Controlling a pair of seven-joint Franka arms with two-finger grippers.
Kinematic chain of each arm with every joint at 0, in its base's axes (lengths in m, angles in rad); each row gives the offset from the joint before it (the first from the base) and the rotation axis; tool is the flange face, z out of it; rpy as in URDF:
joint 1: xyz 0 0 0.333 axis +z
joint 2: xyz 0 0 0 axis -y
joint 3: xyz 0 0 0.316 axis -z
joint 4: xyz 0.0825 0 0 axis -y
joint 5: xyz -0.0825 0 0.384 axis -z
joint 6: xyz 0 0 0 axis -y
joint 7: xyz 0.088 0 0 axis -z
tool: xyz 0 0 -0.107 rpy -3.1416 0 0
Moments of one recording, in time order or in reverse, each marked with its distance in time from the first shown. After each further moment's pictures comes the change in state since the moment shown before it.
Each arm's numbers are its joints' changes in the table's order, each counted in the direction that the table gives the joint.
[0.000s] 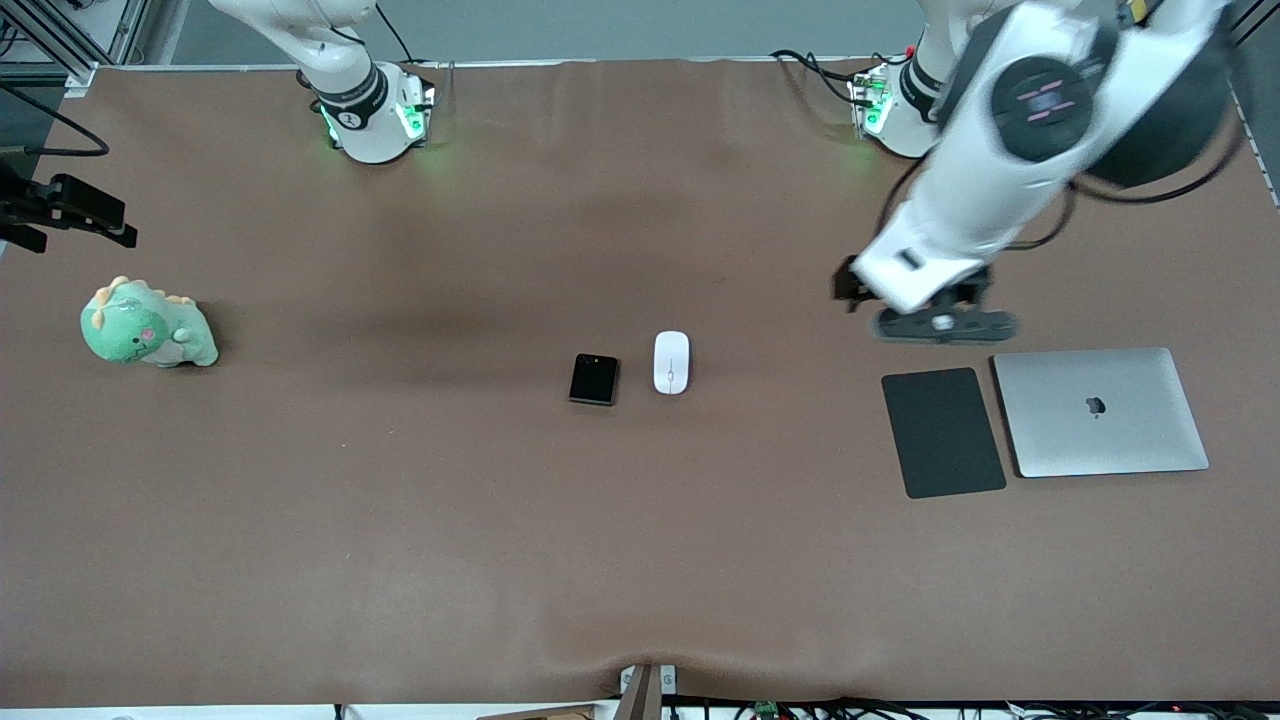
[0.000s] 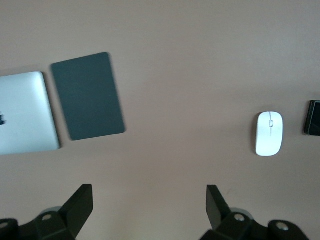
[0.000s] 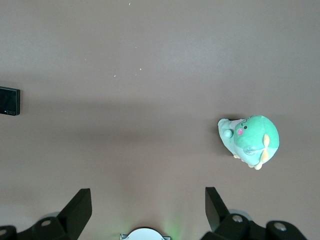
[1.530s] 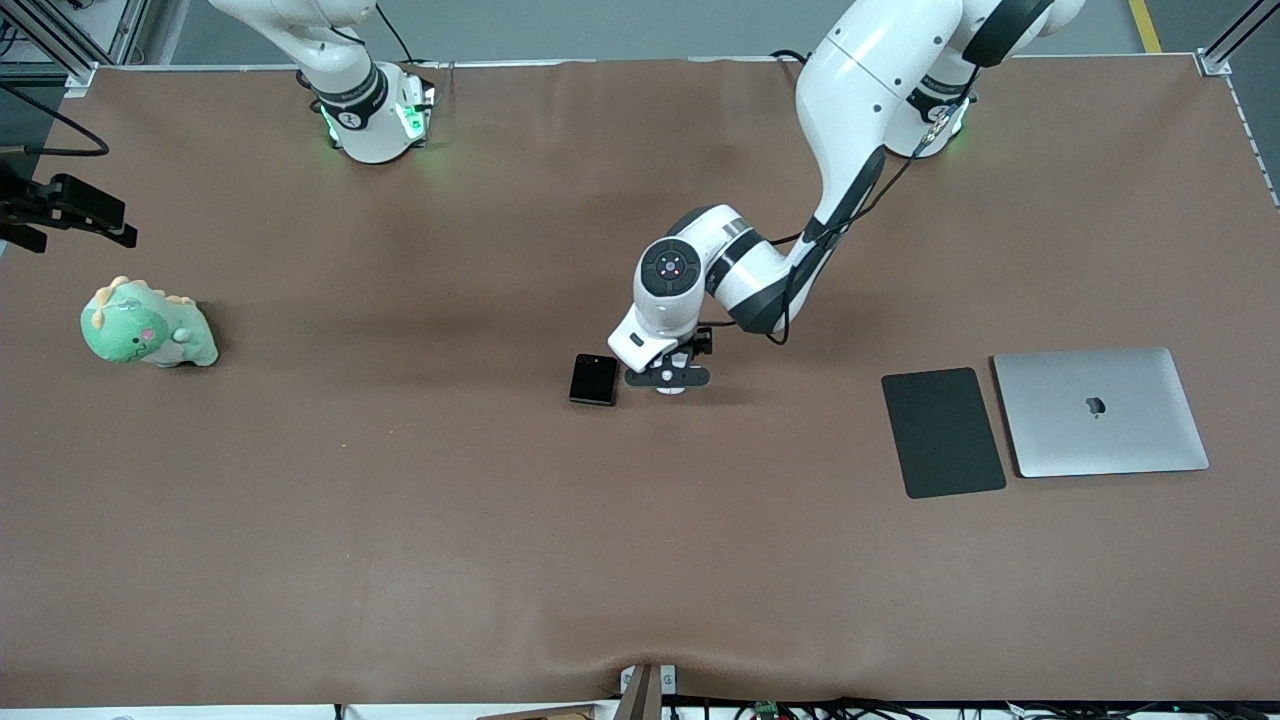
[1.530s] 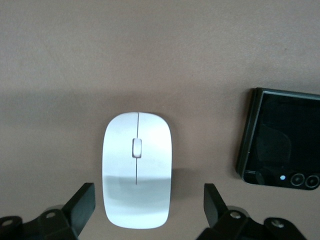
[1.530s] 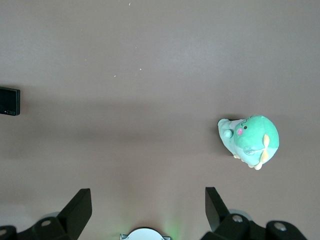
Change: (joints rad) left arm -0.306 -0.525 -0.006 0.008 -0.010 0.561 -0.363; right arm 0.000 0.000 0.000 0.001 0.000 0.002 0.000
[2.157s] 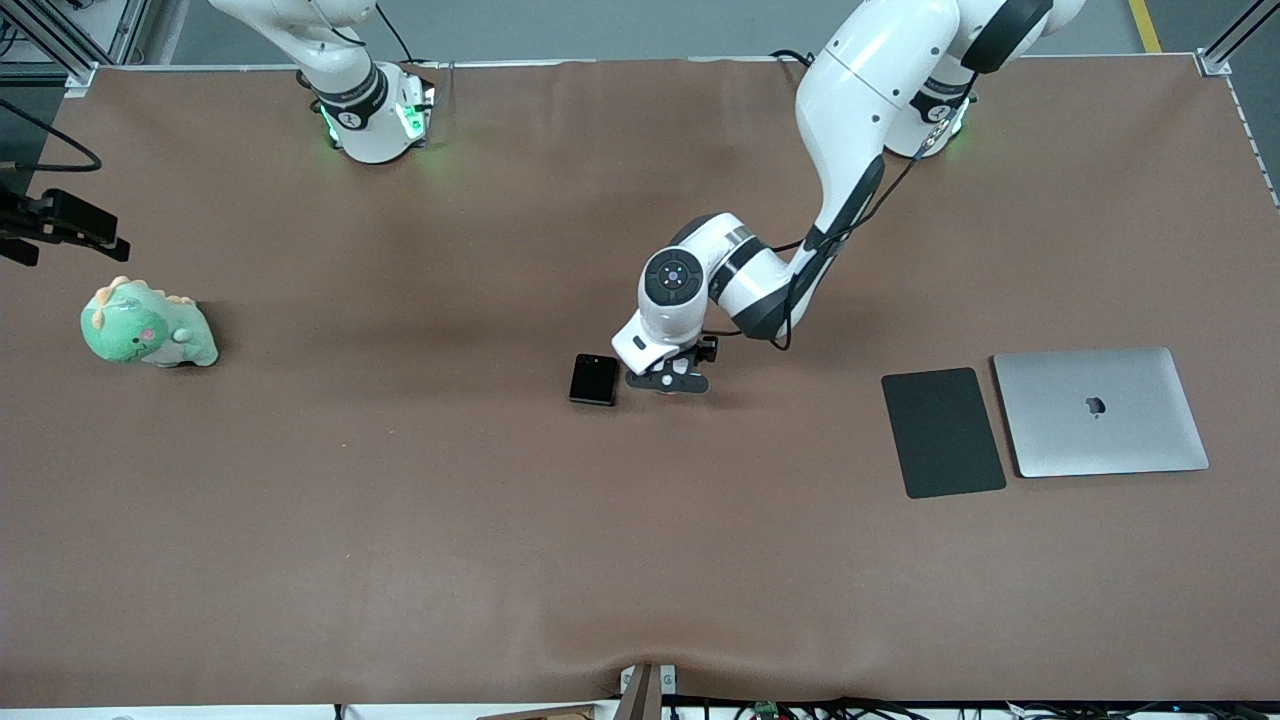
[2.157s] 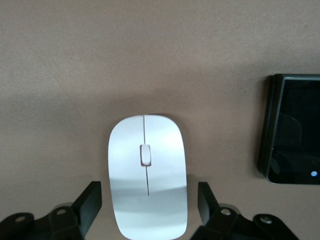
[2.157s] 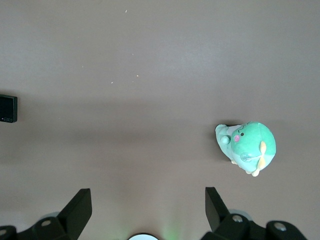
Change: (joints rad) left arm 0.002 -0.024 -0.005 -0.004 -0.011 0.000 0.075; right arm -0.003 -0.046 0.005 0.038 0.006 0.011 0.000
